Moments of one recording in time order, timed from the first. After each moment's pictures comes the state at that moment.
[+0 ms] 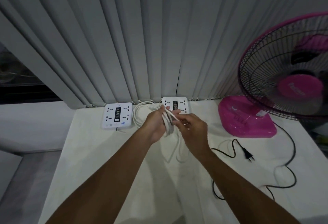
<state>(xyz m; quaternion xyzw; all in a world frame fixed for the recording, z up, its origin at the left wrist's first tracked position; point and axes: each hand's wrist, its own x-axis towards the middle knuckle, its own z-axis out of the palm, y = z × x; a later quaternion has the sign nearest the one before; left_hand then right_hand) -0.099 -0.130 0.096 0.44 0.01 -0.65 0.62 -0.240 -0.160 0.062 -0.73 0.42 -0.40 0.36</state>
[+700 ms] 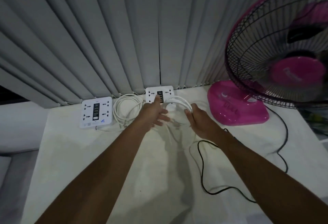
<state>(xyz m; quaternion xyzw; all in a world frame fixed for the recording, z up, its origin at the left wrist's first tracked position) -0.120 -0.195 0.065 0.75 -0.18 -0.56 0.30 -0.316 -0.260 0.008 -0.83 0.42 -0.13 0.34</state>
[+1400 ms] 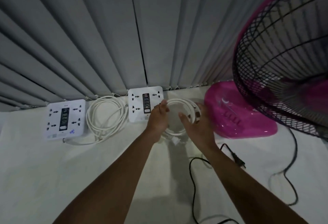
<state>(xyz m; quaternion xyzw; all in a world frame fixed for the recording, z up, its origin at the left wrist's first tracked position) -0.165 -0.290 -0.054 0.74 -0.20 -0.48 0.42 -0.311 -0.315 -0.063 -0.62 0.56 -0.31 0.44</state>
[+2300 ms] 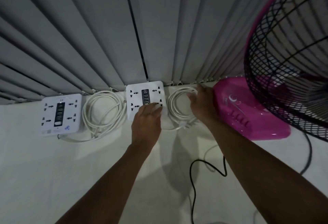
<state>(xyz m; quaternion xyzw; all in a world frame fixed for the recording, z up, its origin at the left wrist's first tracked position) -0.149 -0.248 -0.080 0.82 -0.54 -0.04 0.20 -0.289 -0.408 -0.089 -0.74 0.60 -0.08 0.30</state>
